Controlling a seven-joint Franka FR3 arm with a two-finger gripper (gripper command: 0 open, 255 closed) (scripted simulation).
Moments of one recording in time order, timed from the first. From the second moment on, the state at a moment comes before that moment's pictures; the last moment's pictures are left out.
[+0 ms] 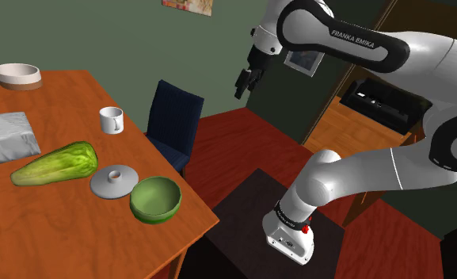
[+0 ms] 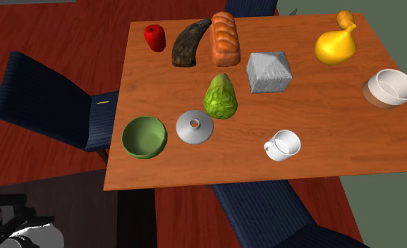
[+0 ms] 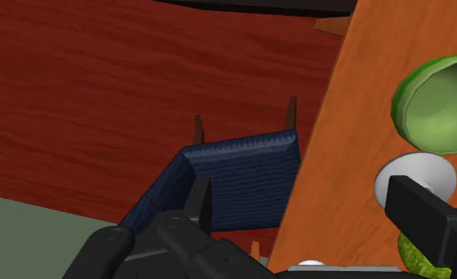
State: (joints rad) arm 0.01 -0.75 0.06 -2.32 -0.03 1.71 -0.04
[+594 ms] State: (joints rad) arm 0.03 -0.57 0.15 -2.33 0.01 1.87 0.04
